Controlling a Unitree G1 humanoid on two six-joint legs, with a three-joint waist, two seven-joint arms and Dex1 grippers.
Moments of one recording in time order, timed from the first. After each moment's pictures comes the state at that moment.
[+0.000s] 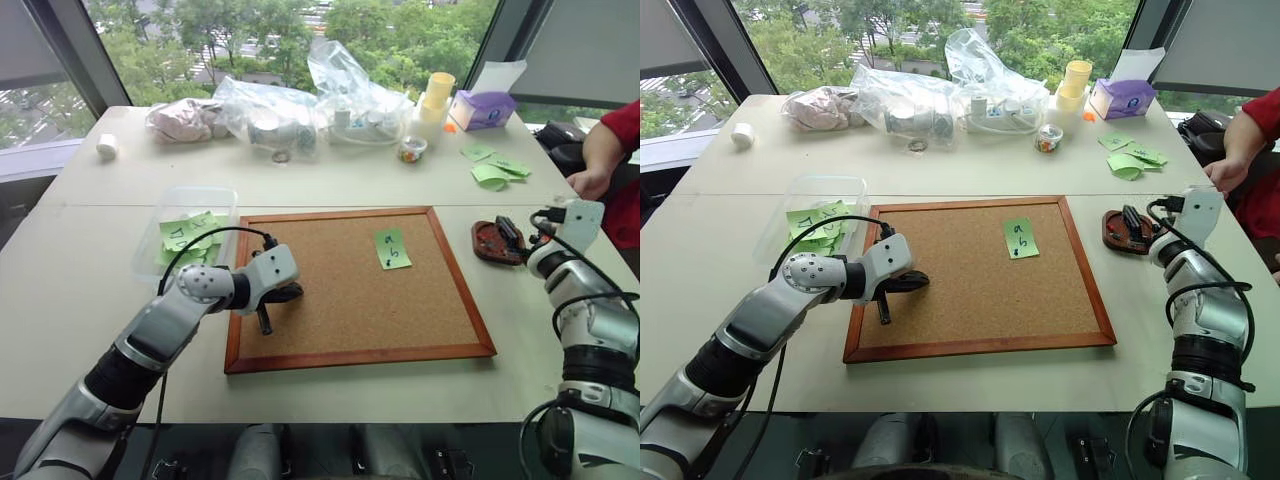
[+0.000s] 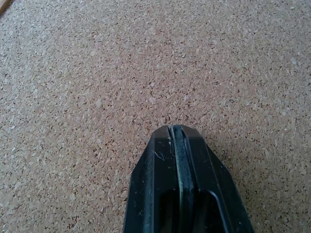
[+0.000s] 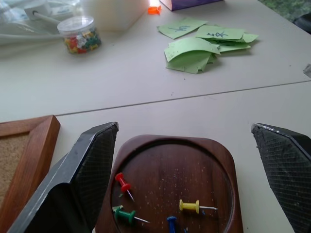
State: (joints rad) left arm -0.44 0.66 -0.38 -0.28 -0.14 0.68 -0.83; right arm -0.43 -0.55 -0.42 0.31 0.37 0.41 0.35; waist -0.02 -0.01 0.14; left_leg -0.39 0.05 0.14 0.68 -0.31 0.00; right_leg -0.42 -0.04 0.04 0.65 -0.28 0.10
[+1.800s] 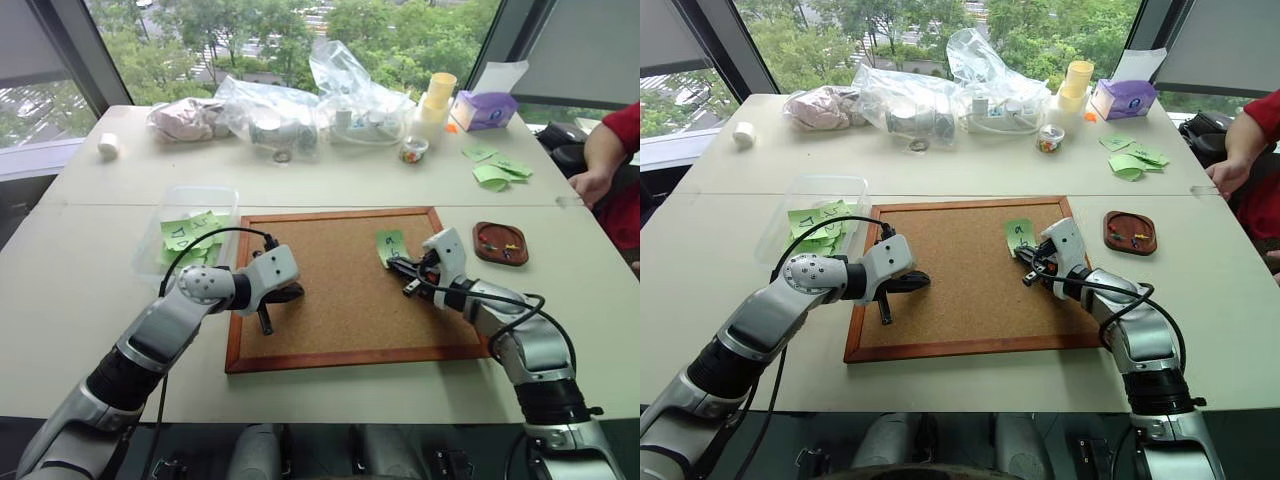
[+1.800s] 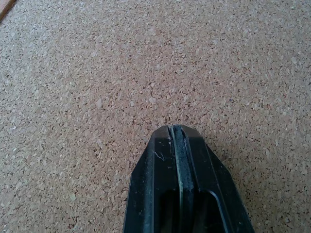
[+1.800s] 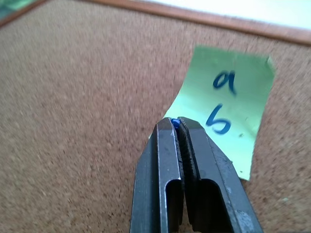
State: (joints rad) left arm -0.43 0.65 -0.37 -0.28 -0.13 0.67 -0.83; right arm -0.26 -0.48 -0.05 -0.12 0.36 0.52 0.62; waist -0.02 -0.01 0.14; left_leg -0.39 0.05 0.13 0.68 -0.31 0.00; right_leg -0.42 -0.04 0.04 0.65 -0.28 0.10
